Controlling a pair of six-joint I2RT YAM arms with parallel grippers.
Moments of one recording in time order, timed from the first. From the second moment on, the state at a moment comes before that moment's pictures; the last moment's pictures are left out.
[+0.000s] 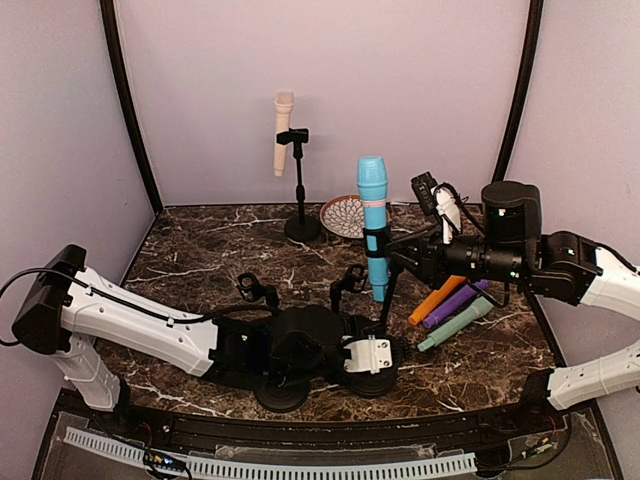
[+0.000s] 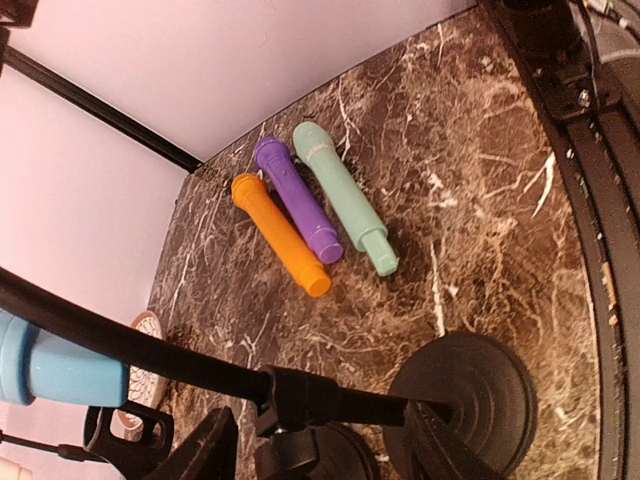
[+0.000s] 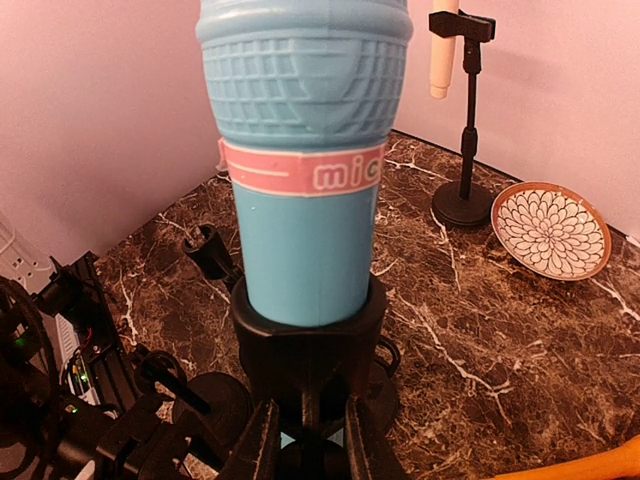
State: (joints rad) left arm -1.42 1.69 1.08 0.16 -0.38 0.58; right arm 1.01 1.00 1.01 -0.35 0.06 0.22
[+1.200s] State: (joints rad) left arm -1.30 1.71 1.13 0.03 -0.19 0.11; right arm 1.01 0.97 0.98 -0.35 0.02 0.16
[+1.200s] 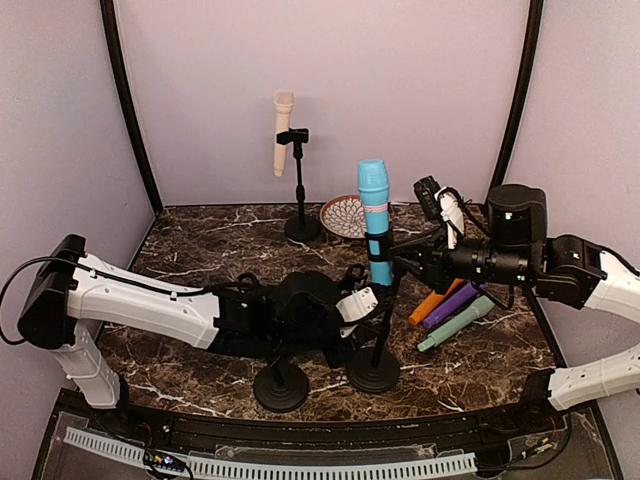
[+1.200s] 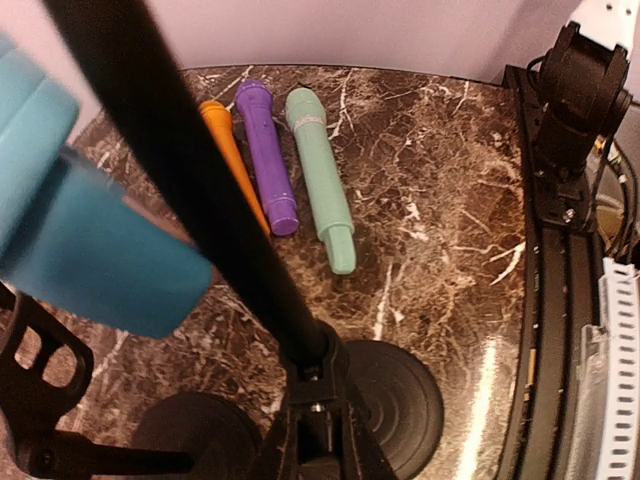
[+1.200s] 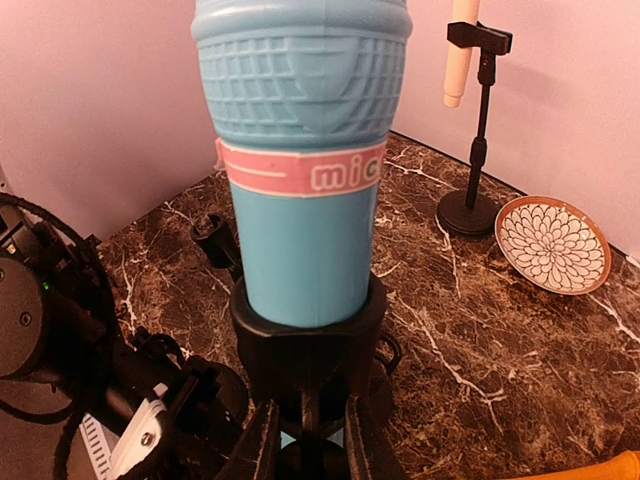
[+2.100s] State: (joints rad) left arm -1.16 1.69 1.03 0.18 0.32 -0.61; right arm 1.01 0.95 0.95 -0.30 -0.04 0.16
